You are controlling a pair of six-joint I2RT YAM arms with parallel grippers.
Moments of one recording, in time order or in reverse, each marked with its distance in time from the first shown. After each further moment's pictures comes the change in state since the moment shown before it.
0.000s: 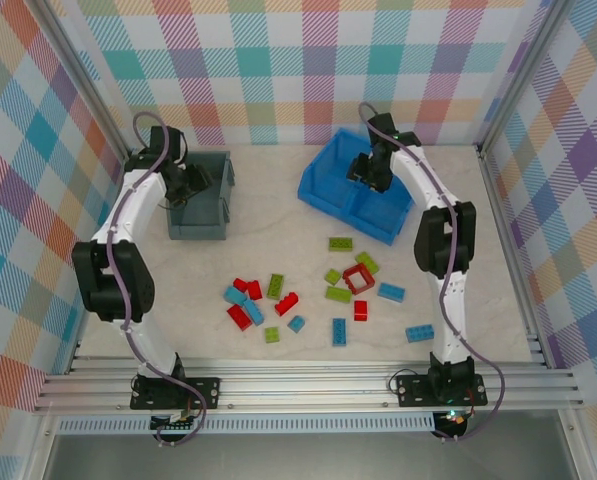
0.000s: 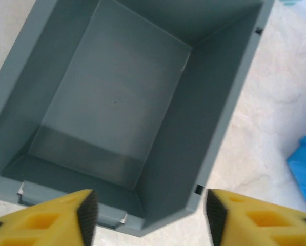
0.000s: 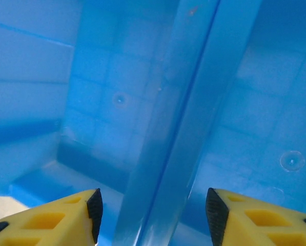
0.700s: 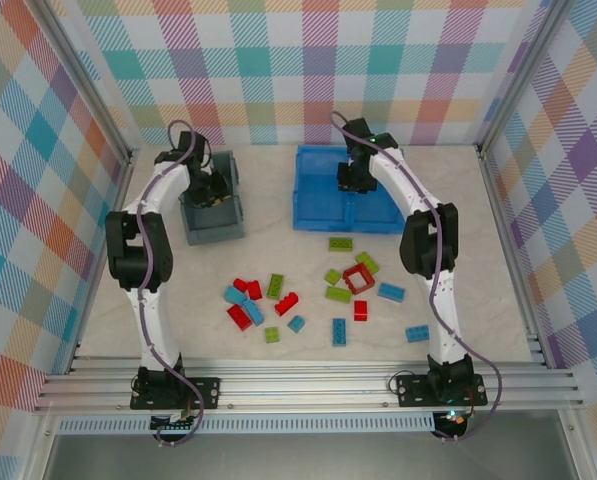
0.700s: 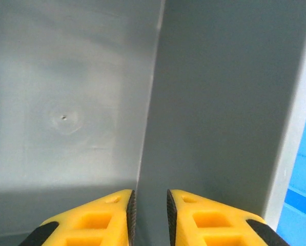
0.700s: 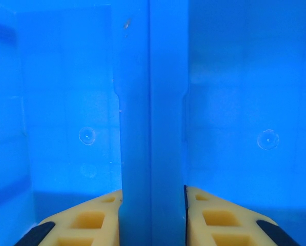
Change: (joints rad) left arm -0.079 0.282 0.151 -0.003 0.170 0.010; right arm 0.117 0.042 0.076 -0.081 0.110 -0.164
